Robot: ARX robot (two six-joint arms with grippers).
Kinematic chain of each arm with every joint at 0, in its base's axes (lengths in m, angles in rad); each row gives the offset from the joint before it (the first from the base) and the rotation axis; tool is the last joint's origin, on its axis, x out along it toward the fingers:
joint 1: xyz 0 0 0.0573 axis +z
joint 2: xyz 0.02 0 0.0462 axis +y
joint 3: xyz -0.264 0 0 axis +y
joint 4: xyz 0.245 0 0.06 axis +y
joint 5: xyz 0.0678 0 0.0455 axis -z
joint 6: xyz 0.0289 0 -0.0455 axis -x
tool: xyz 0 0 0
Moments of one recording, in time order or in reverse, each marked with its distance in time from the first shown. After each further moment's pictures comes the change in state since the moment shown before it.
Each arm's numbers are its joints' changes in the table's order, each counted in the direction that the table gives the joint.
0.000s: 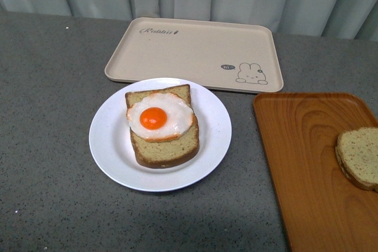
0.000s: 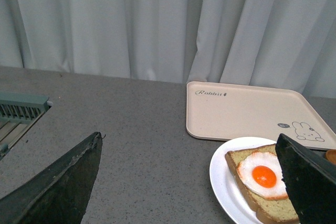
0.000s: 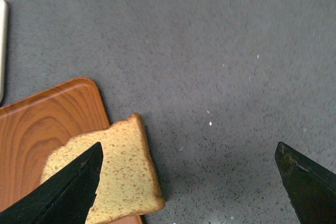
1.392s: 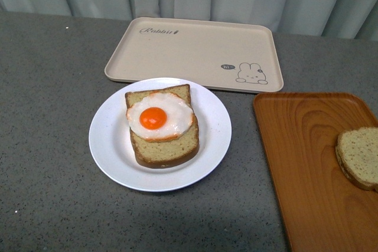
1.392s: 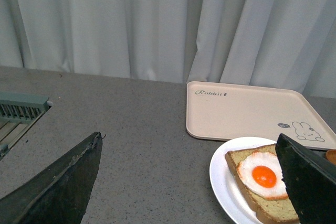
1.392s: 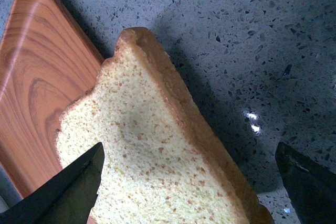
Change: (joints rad) left arm 0.000 0.000 0.000 0.000 0.000 0.000; right arm 0.059 0.689 -0.365 0.226 -0.233 -0.385
